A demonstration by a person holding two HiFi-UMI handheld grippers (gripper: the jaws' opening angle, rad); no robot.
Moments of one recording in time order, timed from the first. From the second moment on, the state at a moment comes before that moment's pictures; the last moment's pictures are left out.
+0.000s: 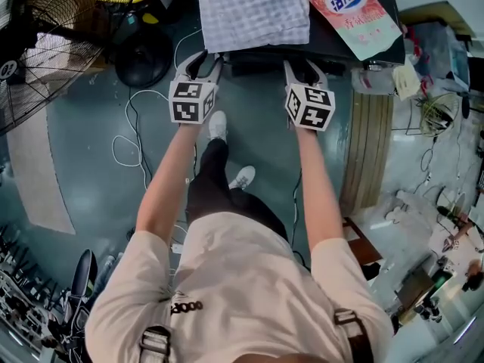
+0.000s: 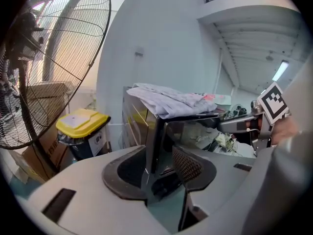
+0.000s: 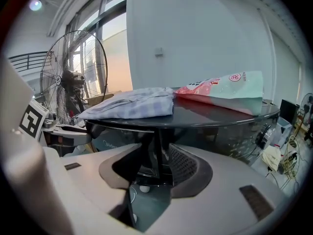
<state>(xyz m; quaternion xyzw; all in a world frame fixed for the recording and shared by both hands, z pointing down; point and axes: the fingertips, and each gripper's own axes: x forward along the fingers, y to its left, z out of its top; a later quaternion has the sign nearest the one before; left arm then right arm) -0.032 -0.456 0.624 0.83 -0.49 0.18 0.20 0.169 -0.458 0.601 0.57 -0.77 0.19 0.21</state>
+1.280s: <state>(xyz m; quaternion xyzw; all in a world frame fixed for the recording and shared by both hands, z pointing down) -0.036 -0.412 0.619 0.83 -0.47 0.20 0.21 0.199 -0.393 0.579 0.62 -0.73 0.16 0.24</state>
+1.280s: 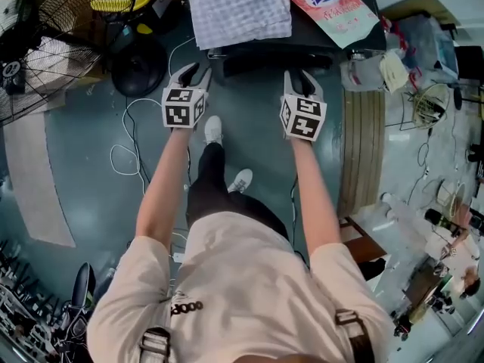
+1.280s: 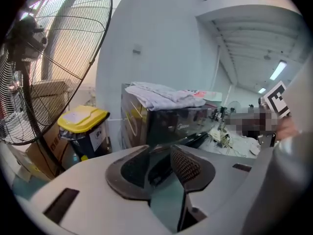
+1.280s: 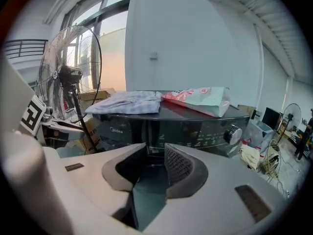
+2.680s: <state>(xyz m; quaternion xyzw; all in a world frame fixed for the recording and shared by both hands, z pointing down) -0.009 -0.161 0.293 0.89 -0.43 0.10 -0.07 0.168 -0.151 0.277 0.49 -0.85 -0.10 0.17</state>
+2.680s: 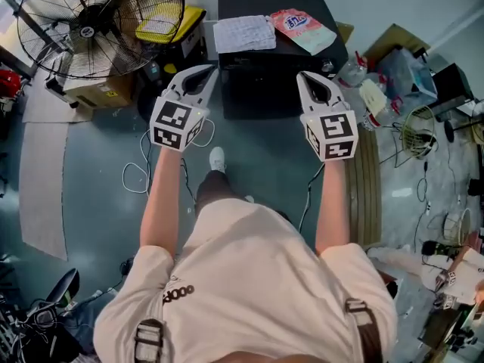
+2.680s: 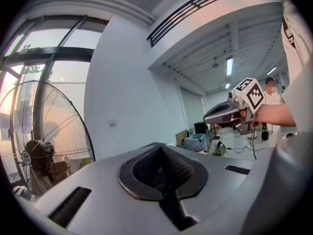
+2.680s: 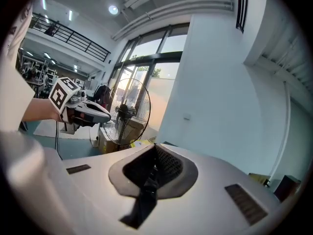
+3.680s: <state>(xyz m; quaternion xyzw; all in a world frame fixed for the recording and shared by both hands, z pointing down) -0.007 -0.115 0.240 0.89 -0.43 0.08 -0.11 0.151 -0.108 0.236 0.48 -0.86 -0.12 0.15</state>
